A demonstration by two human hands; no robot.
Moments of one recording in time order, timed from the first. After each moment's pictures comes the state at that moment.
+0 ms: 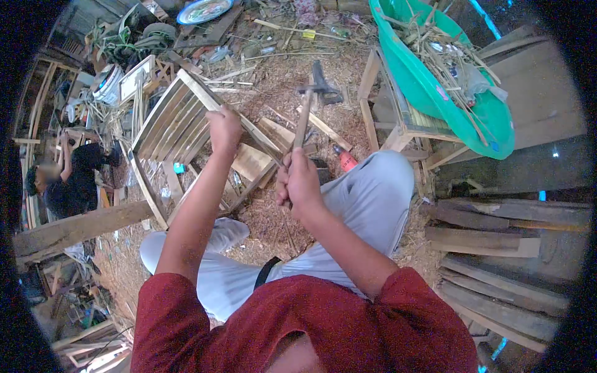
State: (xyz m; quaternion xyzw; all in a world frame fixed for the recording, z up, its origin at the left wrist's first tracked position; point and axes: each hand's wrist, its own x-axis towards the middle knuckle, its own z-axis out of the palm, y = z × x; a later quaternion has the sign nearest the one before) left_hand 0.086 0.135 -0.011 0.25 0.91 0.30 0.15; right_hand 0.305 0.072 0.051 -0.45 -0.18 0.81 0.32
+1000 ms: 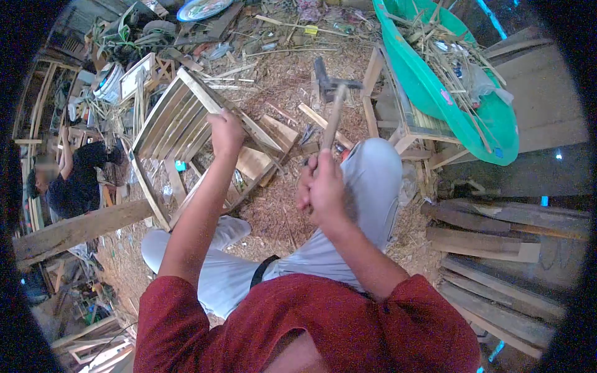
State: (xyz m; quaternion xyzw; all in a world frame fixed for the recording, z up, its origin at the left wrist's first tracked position) left_hand 0.101 0.132 -0.004 0.22 0.93 0.26 0.16; right_hand 0.341 0.086 0.057 -0.45 -0.16 0.79 0.38
